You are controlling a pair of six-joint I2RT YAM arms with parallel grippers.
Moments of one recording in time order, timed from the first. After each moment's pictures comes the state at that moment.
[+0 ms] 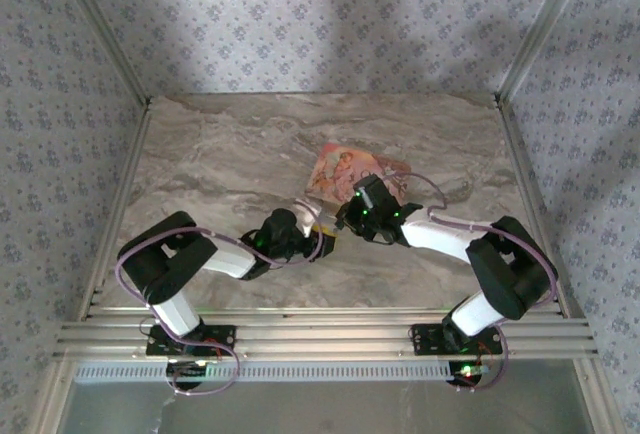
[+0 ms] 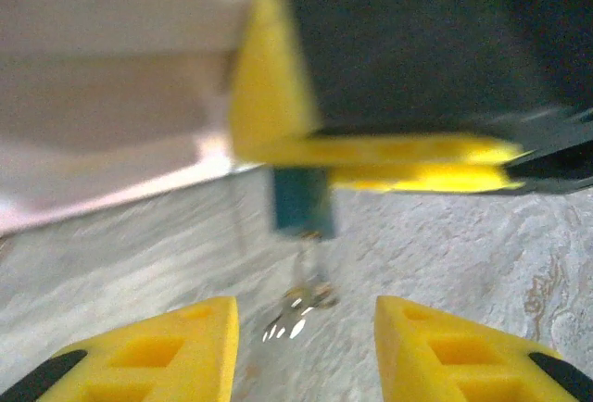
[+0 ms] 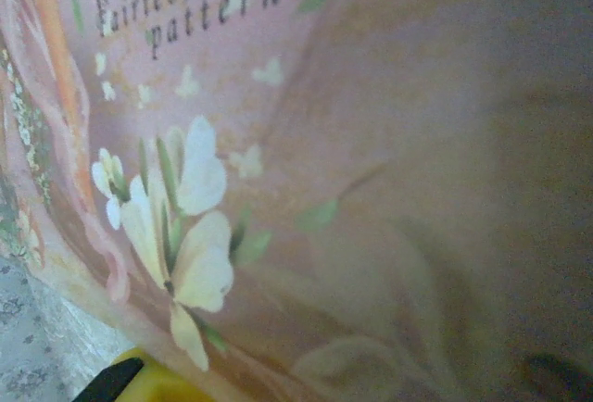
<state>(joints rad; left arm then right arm) -0.84 1.68 0.47 0.73 0.23 -0.42 0.67 1.52 0.76 -0.07 -0.13 1.21</state>
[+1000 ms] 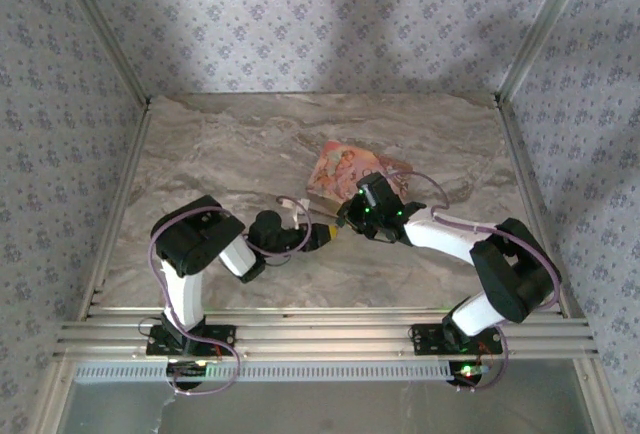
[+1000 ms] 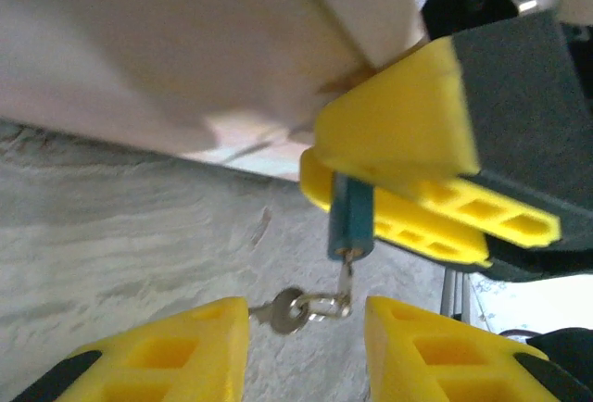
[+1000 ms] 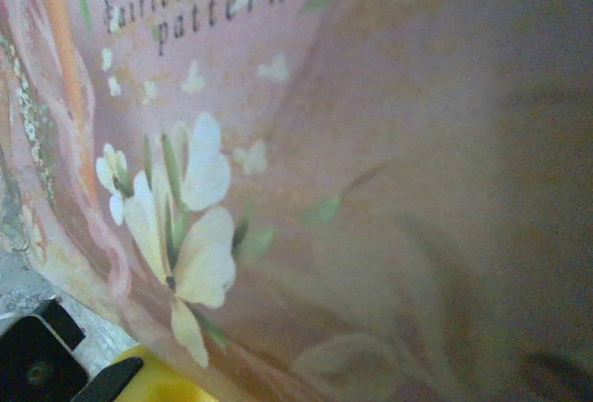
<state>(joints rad) -0.75 1.93 0.44 1.25 0.46 -0.95 0.65 1.51 0.76 -0.07 -0.15 1.22</state>
